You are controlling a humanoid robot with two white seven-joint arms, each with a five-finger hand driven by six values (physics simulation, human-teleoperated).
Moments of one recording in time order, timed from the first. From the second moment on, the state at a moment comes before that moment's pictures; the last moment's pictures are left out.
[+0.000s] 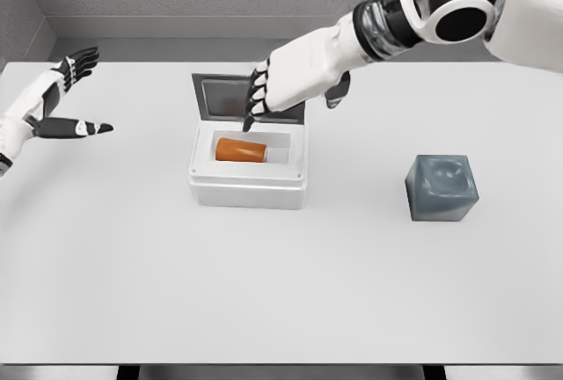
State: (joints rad) left arm -0.43 0.52 -0.10 -1.02 0.20 -0.45 -0.52; right arm -1.61 -0.56 1.55 -1.42 0.11 -0.61 0.61
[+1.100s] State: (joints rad) left arm -0.73 0.16 -0.10 -0.64 0.09 -0.52 -0.50; right arm -1.38 -0.92 1.43 -1.25 -0.16 -0.61 0.61
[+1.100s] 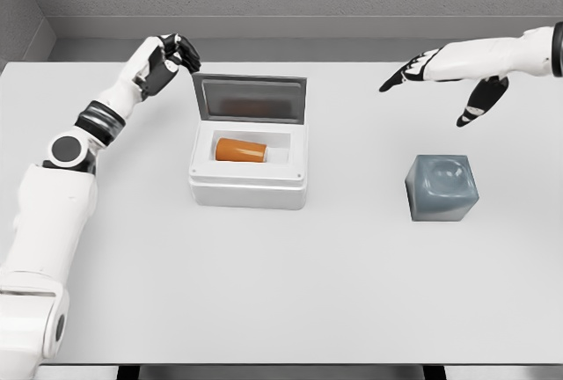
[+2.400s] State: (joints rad) left arm -0.76 0.17 -0.11 -0.61 0.08 -0.61 -0.61; right arm -1.38 -0.92 1.43 -1.24 -0.16 -0.61 0.61
